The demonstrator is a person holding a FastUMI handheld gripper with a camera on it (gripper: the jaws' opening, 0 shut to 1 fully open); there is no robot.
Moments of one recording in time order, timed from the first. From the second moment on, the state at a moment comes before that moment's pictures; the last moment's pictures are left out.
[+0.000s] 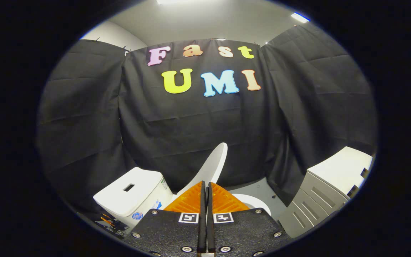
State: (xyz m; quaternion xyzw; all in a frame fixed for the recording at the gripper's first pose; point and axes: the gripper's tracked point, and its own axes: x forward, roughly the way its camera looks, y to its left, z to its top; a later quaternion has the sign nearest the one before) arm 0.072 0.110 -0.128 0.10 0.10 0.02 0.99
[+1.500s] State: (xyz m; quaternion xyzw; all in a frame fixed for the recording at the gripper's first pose) arm 0.091 0.222 -0.060 0.00 0.08 0.07 0.99
